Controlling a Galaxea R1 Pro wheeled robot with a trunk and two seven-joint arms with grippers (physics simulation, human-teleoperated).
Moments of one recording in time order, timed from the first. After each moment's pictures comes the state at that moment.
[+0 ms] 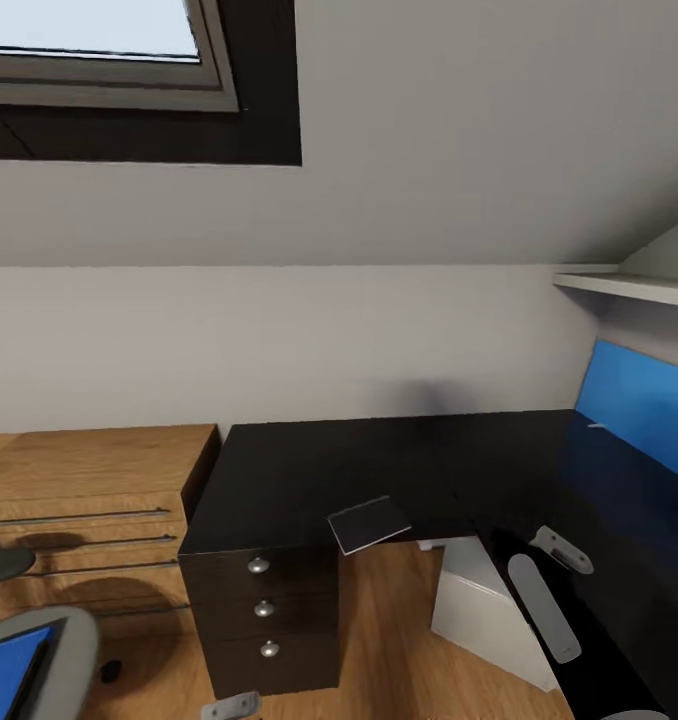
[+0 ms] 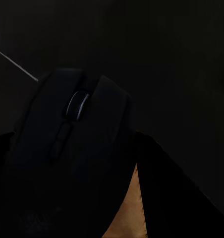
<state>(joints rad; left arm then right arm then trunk) 0.03 -0.10 -0.12 -1.00 0.22 0.22 0.23 -0.40 -0.11 0.04 -1.18 -0.80 0.35 -0.80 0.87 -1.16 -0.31</state>
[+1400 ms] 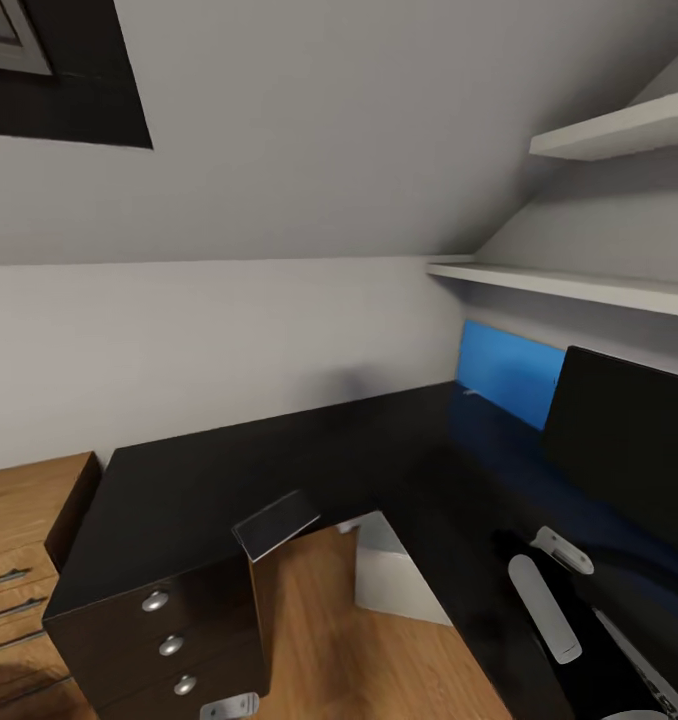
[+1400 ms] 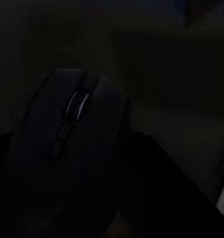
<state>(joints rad) 0.03 -0.10 -0.12 -1.00 0.22 0.22 0.24 -0.40 -0.12 0.04 -1.18 -0.80 0.35 -0.79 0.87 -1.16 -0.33</state>
